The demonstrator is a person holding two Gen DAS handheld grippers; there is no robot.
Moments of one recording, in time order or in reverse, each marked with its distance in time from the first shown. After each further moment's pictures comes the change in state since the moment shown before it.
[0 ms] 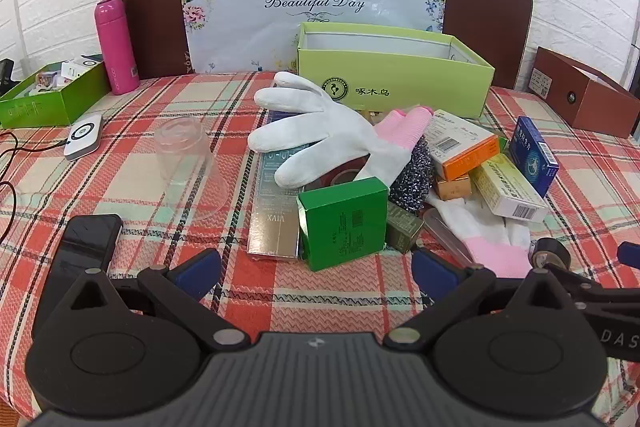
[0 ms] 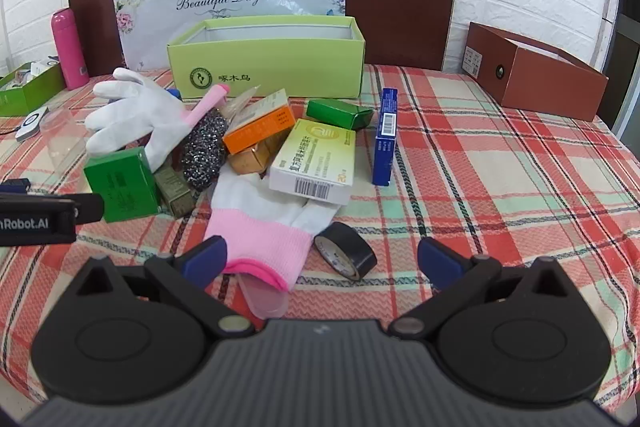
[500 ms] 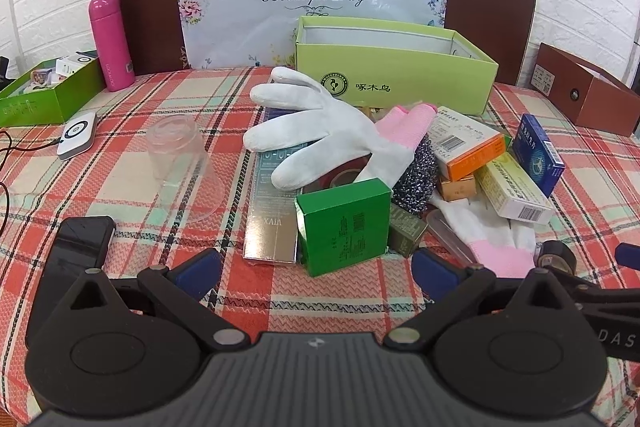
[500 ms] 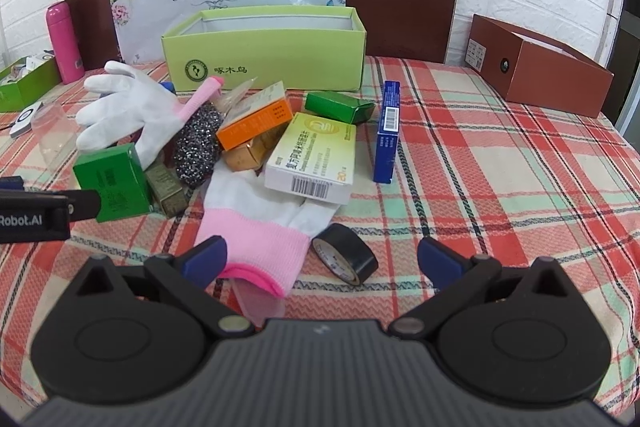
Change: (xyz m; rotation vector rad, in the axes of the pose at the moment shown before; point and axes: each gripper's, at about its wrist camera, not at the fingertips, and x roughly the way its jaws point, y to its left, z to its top) left arm 0.012 0.001 0.004 0.004 0.019 -0.003; right arm 0.014 -0.001 0.004 -0.005 0.031 0.001
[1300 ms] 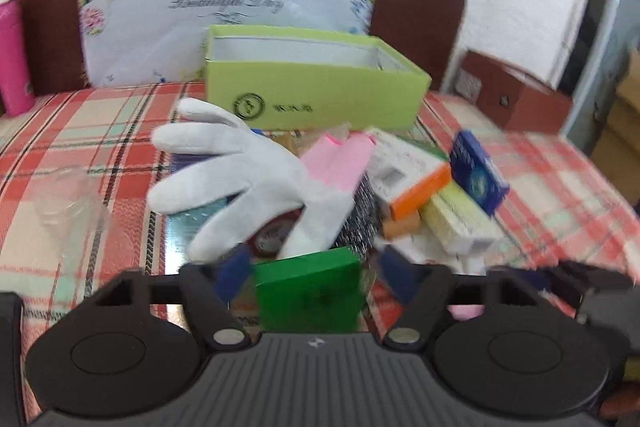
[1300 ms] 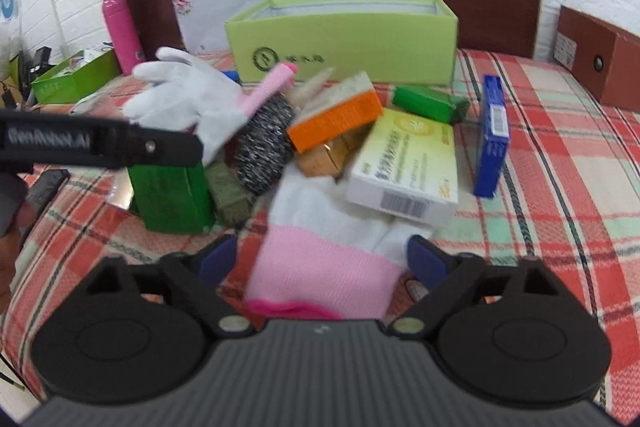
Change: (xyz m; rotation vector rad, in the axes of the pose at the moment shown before) left arm 0.042 -0.002 0.031 0.101 0.018 -0.317; right arm 0.050 0.011 0.006 -0.031 0.028 0.231
